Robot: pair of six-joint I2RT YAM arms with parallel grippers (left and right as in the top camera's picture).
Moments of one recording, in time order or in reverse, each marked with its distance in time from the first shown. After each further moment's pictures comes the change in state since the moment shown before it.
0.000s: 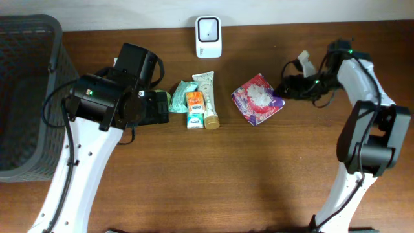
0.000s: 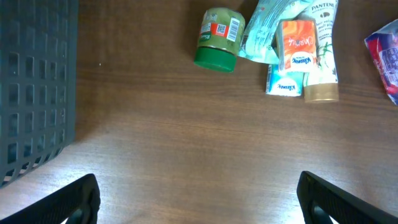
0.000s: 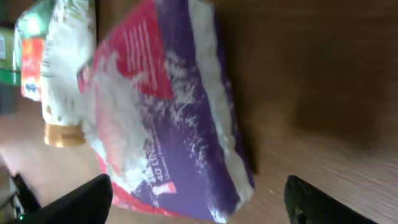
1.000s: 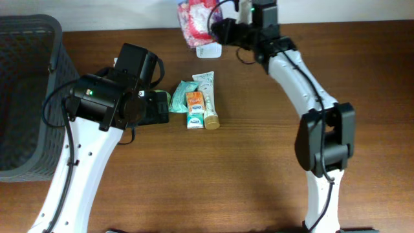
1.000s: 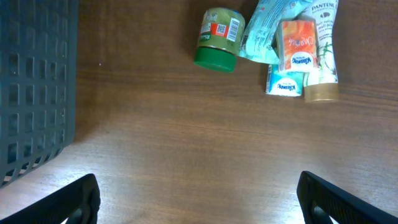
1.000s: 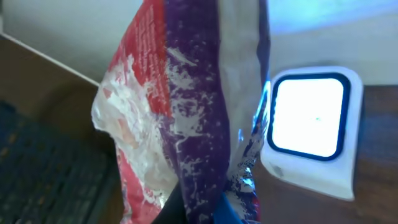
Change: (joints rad) left arm 0.000 0.000 0.000 0.000 0.000 0.000; right arm 0.445 0.042 0.233 0.878 0.192 0.840
